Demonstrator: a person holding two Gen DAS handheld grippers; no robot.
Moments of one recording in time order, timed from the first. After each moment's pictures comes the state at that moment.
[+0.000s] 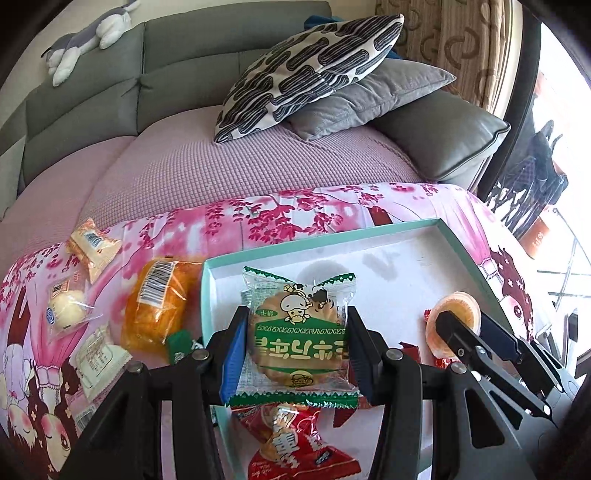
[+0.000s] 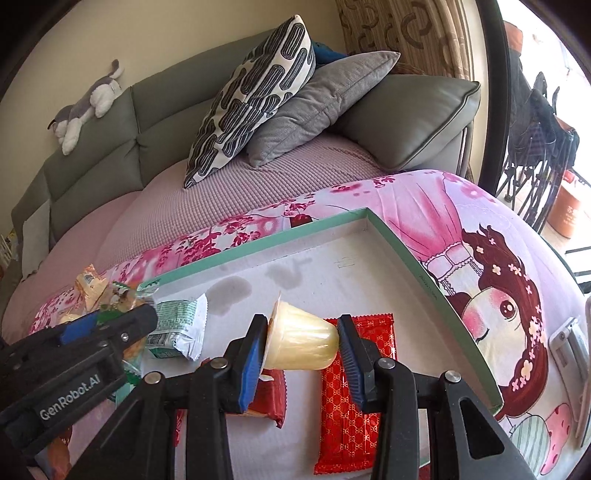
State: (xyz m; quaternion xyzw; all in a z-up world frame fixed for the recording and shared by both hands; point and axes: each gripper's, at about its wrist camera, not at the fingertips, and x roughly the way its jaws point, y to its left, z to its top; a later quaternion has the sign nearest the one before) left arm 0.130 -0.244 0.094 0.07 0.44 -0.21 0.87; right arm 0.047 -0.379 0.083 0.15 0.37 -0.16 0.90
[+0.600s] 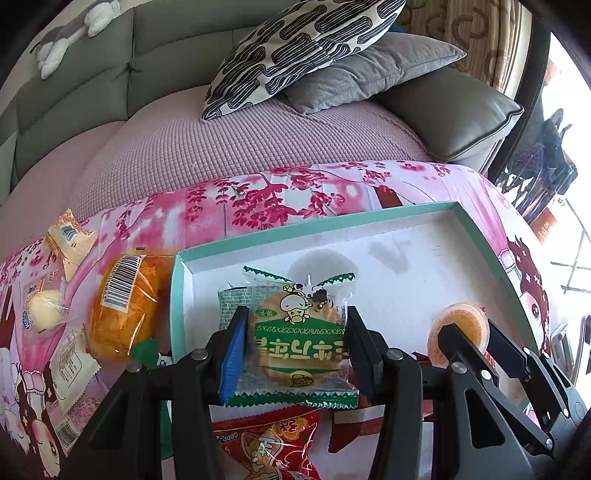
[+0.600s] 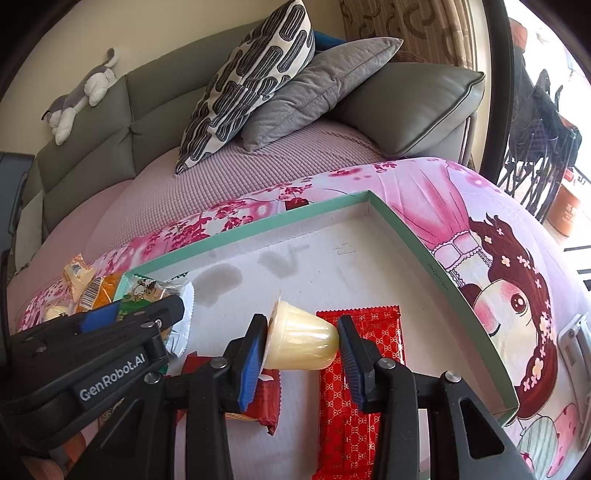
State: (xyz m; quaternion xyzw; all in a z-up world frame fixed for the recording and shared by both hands) left arm 0.149 -0.261 0.068 0.08 0.47 -0.20 0.86; right arm 0.057 -0.380 0.064 0.15 0.39 -0.16 0.90
